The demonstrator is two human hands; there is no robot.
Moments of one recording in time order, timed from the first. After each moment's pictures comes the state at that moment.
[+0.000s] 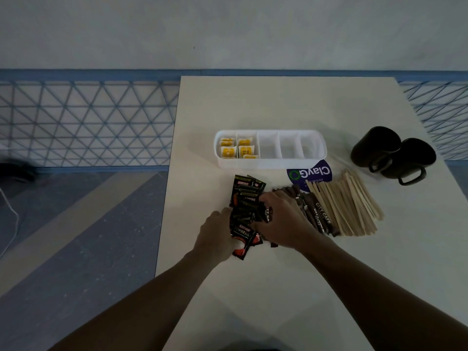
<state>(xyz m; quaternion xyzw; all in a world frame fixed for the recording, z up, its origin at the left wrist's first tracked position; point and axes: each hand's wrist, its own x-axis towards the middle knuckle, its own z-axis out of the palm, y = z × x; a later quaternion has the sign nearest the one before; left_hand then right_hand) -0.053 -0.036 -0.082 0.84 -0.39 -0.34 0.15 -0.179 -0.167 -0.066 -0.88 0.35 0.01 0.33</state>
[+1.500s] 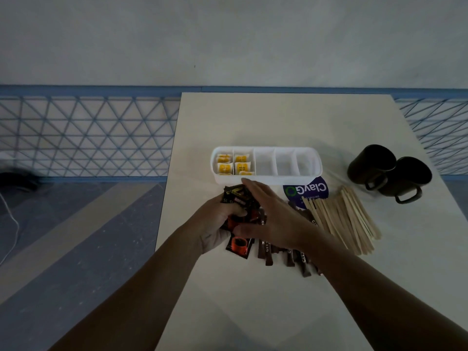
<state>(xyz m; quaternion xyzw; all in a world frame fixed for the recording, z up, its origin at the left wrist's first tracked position) -0.027 -0.085 -0.022 0.52 -0.04 -0.63 0.57 -0.160 -0.191 -0.011 -0.88 0.23 0.04 0.41</state>
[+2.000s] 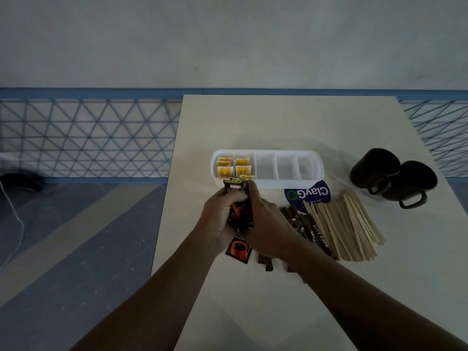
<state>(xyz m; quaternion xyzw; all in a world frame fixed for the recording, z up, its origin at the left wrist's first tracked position) -0.039 -0.105 -0.020 0.52 0.04 -0.54 0.66 -0.140 -0.178 -0.035 -0.87 0.26 -0.03 0.41</state>
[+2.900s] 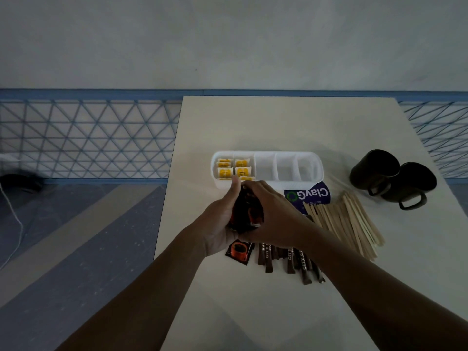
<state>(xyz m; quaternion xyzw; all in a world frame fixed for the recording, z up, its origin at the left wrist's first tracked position) -0.033 -0.097 -0.006 0.49 -0.03 -0.66 0.58 -0.148 -0.204 -0.010 -0.91 0.19 -0.04 0.37</state>
